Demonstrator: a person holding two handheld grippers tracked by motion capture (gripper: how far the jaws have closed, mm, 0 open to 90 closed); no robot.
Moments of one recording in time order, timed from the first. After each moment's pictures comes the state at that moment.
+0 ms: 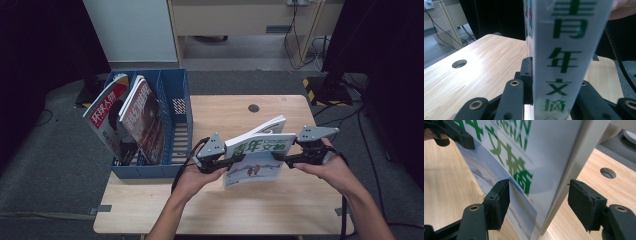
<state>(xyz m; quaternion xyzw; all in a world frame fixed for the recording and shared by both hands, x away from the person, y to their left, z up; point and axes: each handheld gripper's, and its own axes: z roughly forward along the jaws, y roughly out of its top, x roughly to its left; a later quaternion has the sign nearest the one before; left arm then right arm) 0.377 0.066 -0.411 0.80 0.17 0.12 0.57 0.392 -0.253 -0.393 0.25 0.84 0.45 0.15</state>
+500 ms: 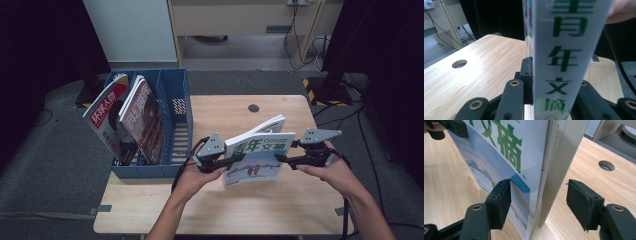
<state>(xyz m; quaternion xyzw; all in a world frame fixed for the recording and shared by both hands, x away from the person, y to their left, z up) 0.379 0.066 -0.411 0.80 0.17 0.12 0.57 0.392 -0.263 -0.402 0.26 0.84 0.45 0.14</state>
